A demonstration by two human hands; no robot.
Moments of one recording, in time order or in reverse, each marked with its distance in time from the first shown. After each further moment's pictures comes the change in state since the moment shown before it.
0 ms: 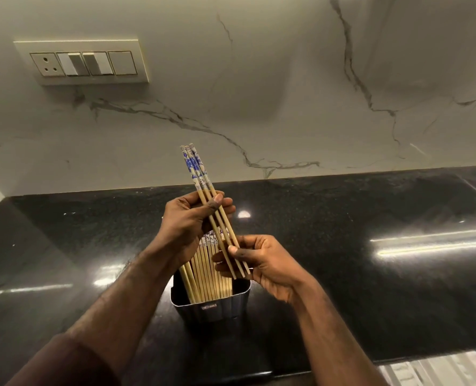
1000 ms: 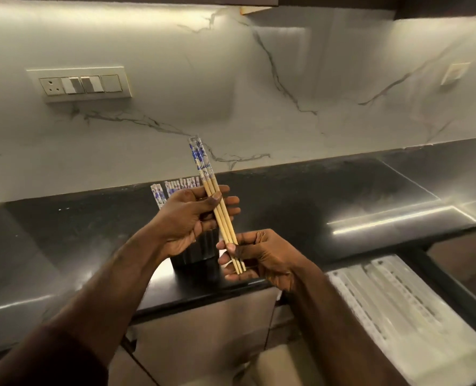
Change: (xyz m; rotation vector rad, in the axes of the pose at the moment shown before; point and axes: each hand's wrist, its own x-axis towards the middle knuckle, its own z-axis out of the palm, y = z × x) left_hand -0.191 0.014 0.041 0.014 -0.357 -0.127; right_hand -0.197 0.048 0.049 -0.058 0.054 -0.013
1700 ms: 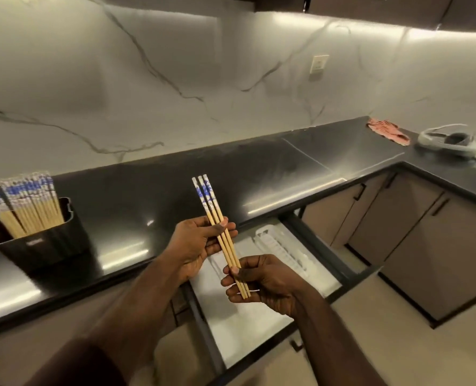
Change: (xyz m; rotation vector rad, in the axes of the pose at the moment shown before) left_hand 0.032 -0.174 0.264 -0.020 0.024 -0.213; right_hand -0.235 0.061 -0.184 0.153 0.369 0.059
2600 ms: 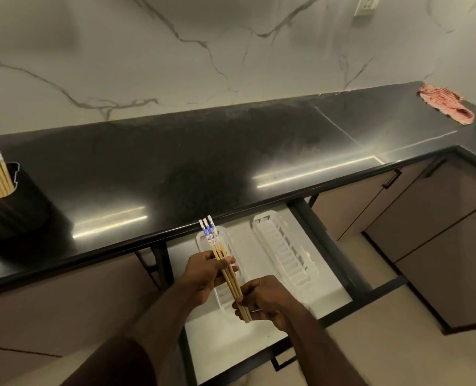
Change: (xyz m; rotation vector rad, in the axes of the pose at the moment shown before) left_hand 0.117 -0.140 0.031 0.060 0.267 -0.294; right_hand 0.101 0.052 -0.128 -0.271 0.202 0.297
